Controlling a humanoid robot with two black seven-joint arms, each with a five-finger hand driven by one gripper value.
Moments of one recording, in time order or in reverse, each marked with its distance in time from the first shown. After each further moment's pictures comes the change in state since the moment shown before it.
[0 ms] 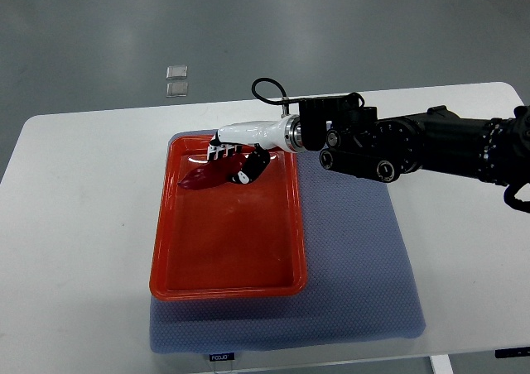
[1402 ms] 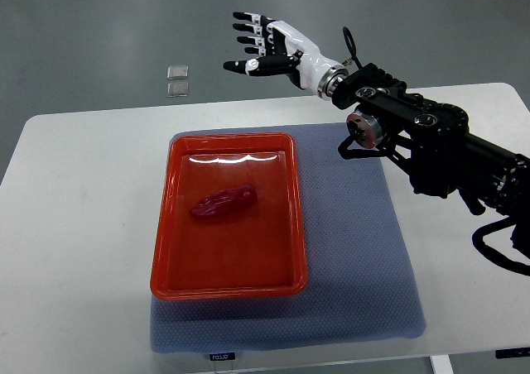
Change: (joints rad) left arm 0.000 0.000 -0.002 0.000 0.000 0.000 0.000; right arm -0.268 -0.041 0.850 -0.133 0.431 -0.023 0.011
